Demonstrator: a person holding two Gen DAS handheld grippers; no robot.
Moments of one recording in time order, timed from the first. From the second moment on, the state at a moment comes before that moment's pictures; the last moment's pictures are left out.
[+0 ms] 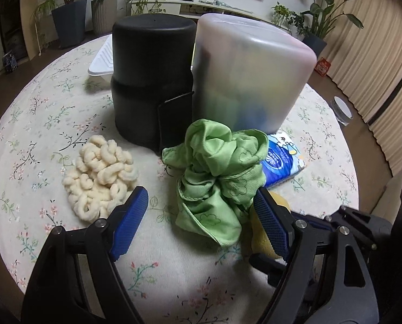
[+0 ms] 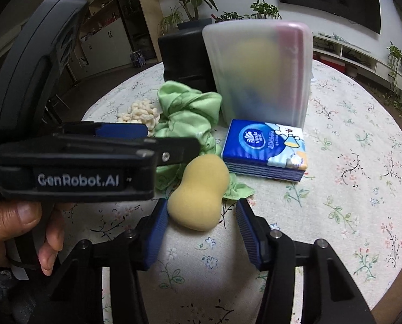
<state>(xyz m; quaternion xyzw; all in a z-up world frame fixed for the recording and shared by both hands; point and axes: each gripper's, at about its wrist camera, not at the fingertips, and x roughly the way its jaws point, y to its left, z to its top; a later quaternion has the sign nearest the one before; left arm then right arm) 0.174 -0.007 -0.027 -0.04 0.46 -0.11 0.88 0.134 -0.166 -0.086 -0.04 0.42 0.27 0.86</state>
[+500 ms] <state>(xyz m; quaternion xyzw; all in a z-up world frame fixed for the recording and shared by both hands) 0.186 -0.013 -0.034 -0.04 0.48 -0.08 0.87 0.141 -0.169 -0.087 -0.02 0.42 0.28 0.86</state>
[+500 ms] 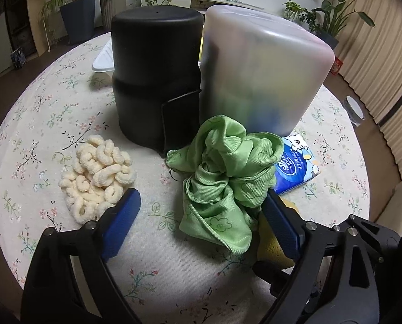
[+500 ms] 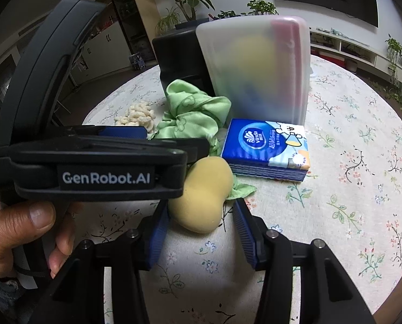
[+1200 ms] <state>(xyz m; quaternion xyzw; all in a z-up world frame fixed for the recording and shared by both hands) 0.170 -0.023 -0.039 -0.07 0.47 -0.10 0.87 0.118 -0.168 -0.084 -0.02 0.42 0.29 0.86</state>
